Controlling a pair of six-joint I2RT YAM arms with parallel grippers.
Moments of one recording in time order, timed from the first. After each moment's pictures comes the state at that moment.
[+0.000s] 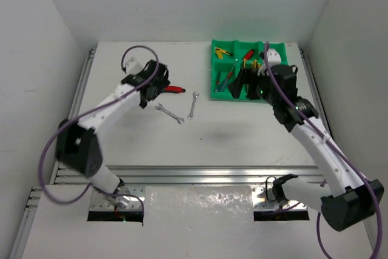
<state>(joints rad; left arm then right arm) -0.44 1.43 1.20 -0.71 -0.54 -1.10 0.32 1.17 1.14 -0.32 -0.07 0.32</state>
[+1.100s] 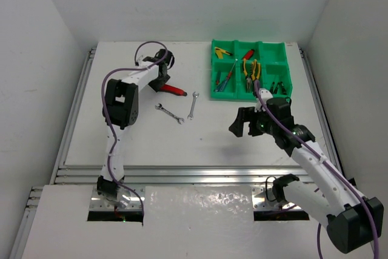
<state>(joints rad) -0.26 2.35 1.93 -0.79 -0.45 -1.17 0.34 0.90 0.64 -0.43 -0.25 0.28</state>
